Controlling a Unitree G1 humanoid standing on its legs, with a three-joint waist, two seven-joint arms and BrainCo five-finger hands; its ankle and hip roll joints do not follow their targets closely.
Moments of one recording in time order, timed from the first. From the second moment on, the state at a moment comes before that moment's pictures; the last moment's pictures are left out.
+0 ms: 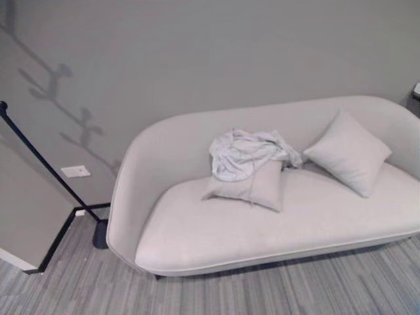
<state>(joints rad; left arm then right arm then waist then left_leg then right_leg) 0.03 0.17 0.12 1.50 -0.71 -0.08 -0.05 0.04 -0.23 -0.18 1.59 0.89 0.04 0.02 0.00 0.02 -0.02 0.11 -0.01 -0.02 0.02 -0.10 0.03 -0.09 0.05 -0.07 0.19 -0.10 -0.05</state>
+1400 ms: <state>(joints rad) -0.01 0.16 0.04 1.49 -0.70 -0.09 -0.09 -0.01 -0.22 -0.04 1.54 0.73 0.03 0.10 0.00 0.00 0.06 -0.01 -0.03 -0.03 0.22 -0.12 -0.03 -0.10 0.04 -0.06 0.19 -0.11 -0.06</state>
